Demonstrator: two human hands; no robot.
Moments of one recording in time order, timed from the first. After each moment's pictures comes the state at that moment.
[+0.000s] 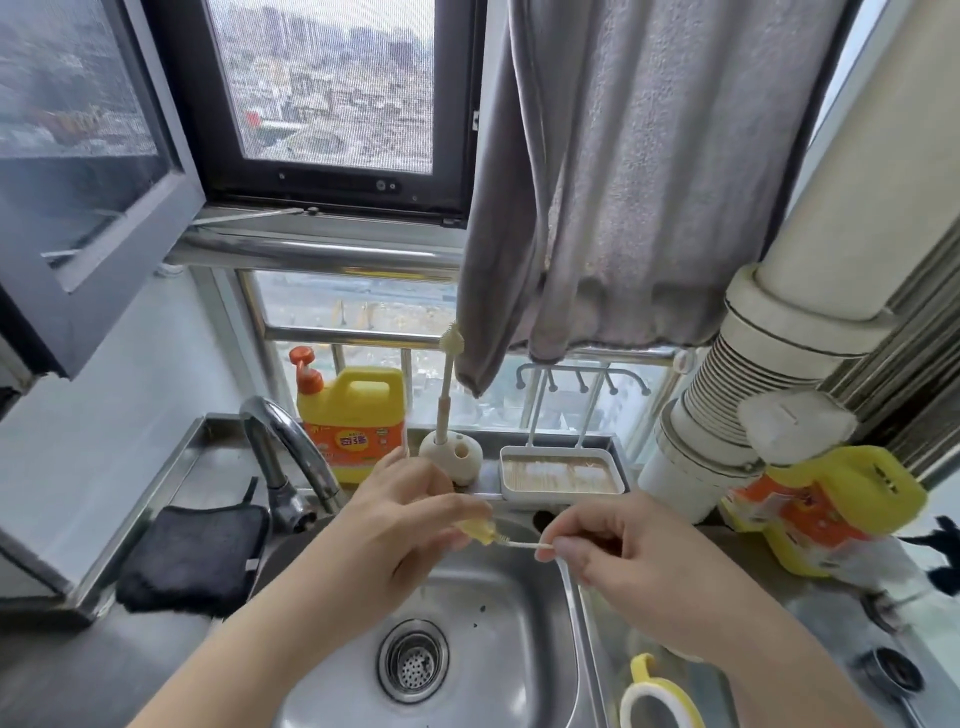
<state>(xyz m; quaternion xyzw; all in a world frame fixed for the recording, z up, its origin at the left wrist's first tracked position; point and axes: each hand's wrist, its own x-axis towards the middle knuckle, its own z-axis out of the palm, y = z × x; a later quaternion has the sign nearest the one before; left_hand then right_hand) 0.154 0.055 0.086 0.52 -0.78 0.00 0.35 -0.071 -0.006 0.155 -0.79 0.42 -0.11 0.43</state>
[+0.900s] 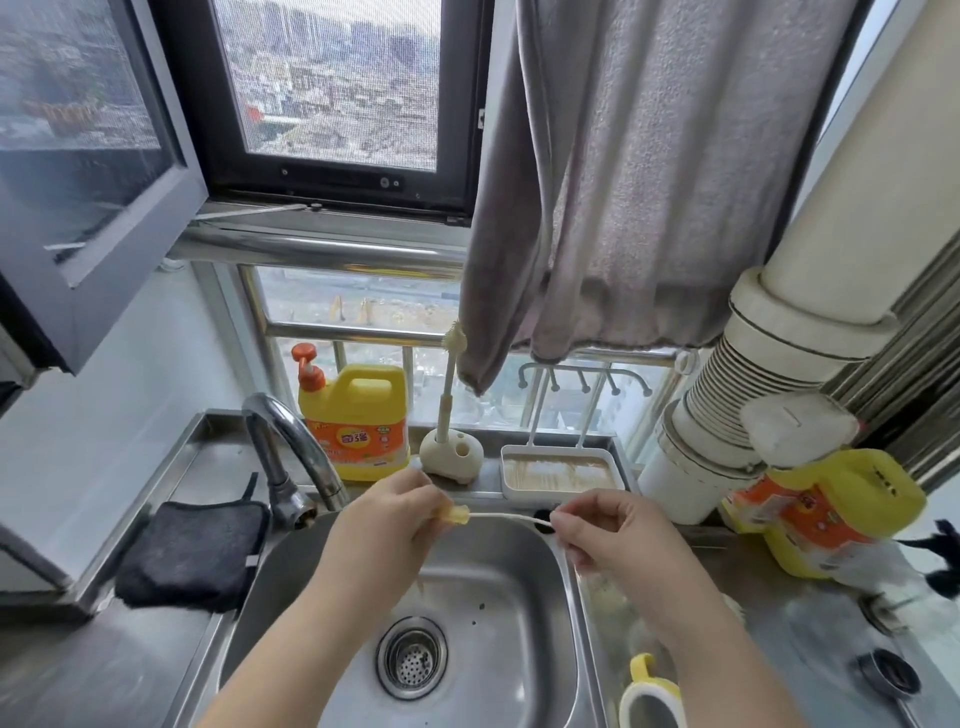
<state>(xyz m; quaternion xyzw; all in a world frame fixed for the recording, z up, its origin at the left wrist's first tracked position) 0.151 0.041 0.051 0.67 -0.65 -0.02 0.35 -0.059 -0.030 0.102 -0.56 0.48 -0.29 0.60</state>
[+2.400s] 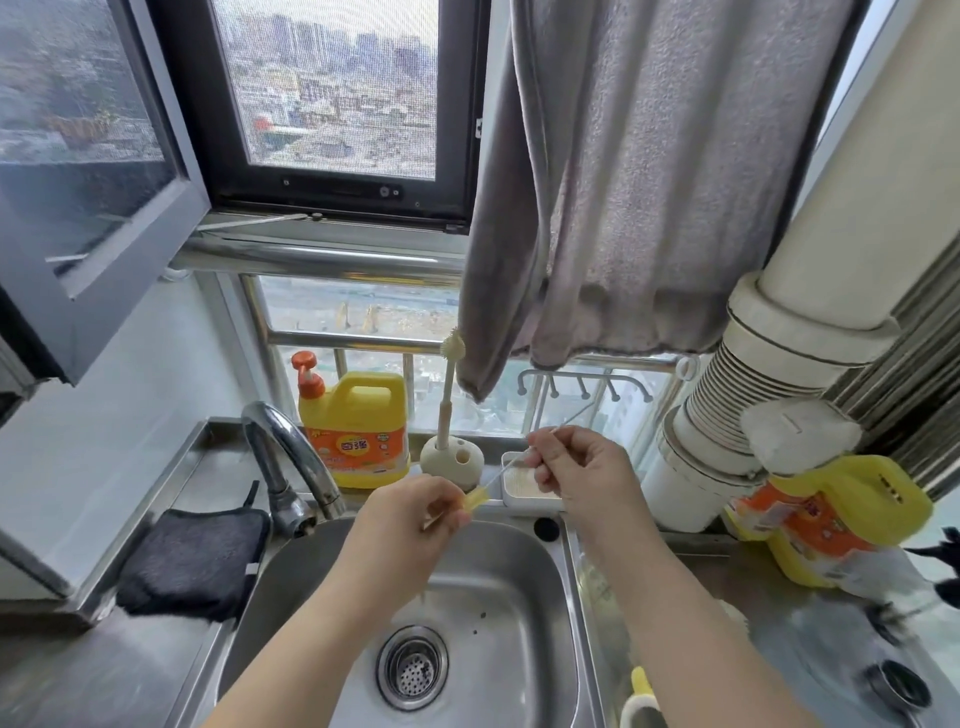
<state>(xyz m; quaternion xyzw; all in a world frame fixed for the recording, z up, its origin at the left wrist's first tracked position) 0.132 0.033 0.074 0.70 -0.57 -0.14 0.40 -0.014 -0.063 0.102 -0.57 0.40 -0.43 0.58</state>
